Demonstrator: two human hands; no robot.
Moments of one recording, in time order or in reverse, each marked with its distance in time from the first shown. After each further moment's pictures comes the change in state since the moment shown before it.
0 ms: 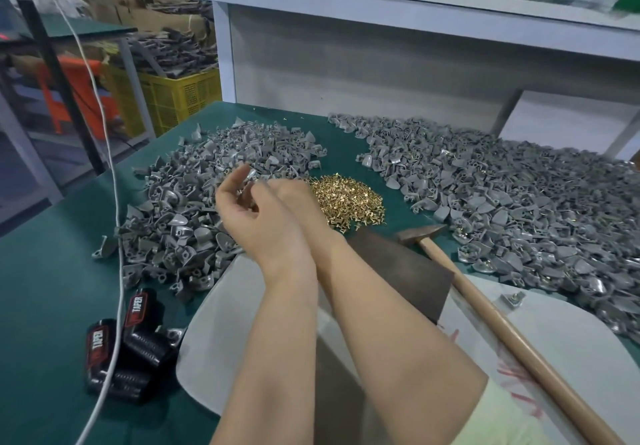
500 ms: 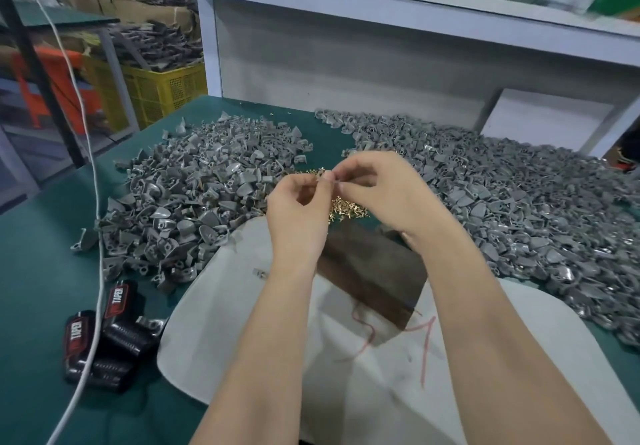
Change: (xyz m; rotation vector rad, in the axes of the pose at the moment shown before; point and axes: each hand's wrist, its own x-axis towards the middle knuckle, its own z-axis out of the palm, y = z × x) left_hand -0.021 -0.013 0.004 0.366 -0.575 -0.115; right_hand -0.069 0.045 -0.105 0.281 0.119 0.016
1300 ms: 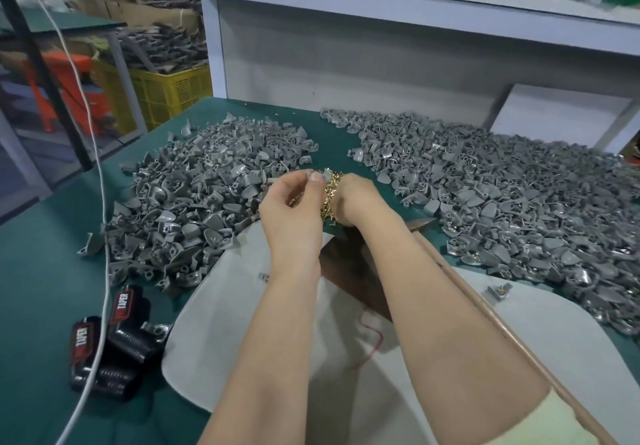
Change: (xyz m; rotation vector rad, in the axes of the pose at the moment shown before) left_hand 0.004 -0.002 -0.003 -0.213 0.109 -0.040; right_hand 0.060 0.034 0.054 -0.652 -0.155 0.403
